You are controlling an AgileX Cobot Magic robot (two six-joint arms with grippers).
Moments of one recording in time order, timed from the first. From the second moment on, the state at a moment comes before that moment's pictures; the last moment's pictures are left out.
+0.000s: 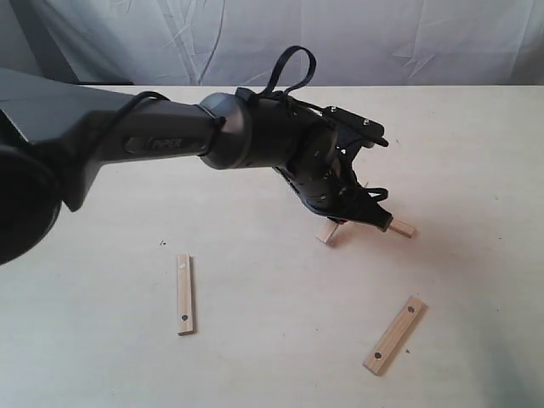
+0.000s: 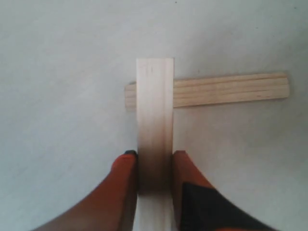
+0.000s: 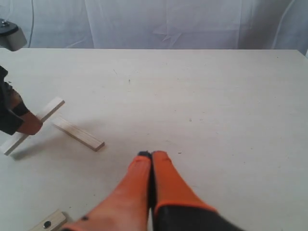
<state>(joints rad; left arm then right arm) -0.70 2.24 -1.63 0.02 0.52 -0.18 0.04 0.01 0.00 0.06 0.38 -0.02</state>
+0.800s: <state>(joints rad) -0.70 2.25 -1.64 0.06 0.61 -0.17 0.04 0.01 0.00 0.06 0.38 -0.02</state>
